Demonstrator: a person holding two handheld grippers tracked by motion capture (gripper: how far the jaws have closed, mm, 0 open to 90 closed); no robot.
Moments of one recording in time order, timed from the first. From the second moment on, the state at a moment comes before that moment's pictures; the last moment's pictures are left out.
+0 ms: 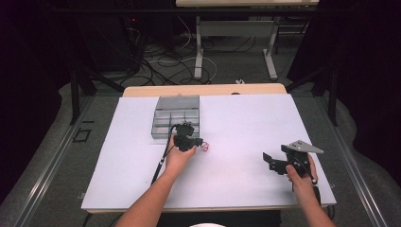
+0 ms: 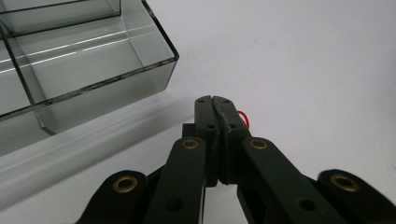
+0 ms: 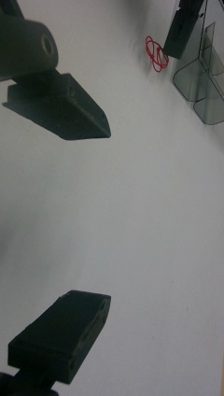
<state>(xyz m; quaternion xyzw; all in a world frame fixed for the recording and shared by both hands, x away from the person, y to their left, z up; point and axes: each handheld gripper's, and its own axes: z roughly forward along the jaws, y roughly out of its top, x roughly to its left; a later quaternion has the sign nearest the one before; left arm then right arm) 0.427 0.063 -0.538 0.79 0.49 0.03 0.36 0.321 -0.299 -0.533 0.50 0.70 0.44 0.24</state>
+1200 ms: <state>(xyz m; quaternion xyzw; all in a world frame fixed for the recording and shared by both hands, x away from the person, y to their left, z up) 0.425 0.095 -0.513 0.75 0.53 0.05 0.40 0.321 -0.297 -0.534 0.50 0.70 0.44 0.24</state>
